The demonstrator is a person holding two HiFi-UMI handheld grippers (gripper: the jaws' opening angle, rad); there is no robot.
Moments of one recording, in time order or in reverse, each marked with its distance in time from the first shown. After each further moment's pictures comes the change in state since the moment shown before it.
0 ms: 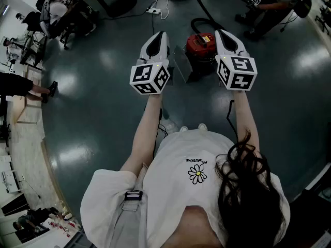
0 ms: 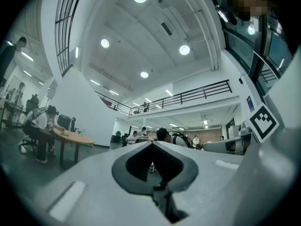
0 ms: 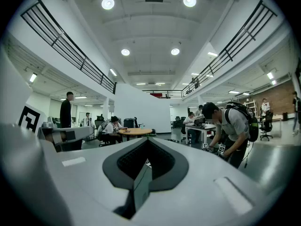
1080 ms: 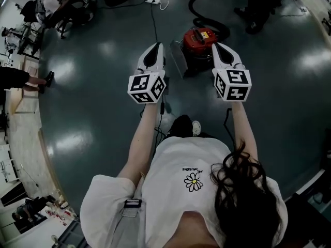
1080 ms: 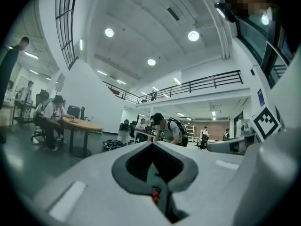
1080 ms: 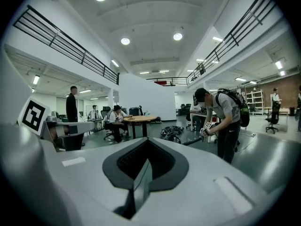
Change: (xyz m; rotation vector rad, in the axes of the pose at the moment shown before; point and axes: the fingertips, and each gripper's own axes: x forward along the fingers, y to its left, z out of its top) left arm 0.027 0.008 -0.085 -0.025 0.141 0.096; right arm 0.033 -0.041 -0.082 0.017 0.136 0.082
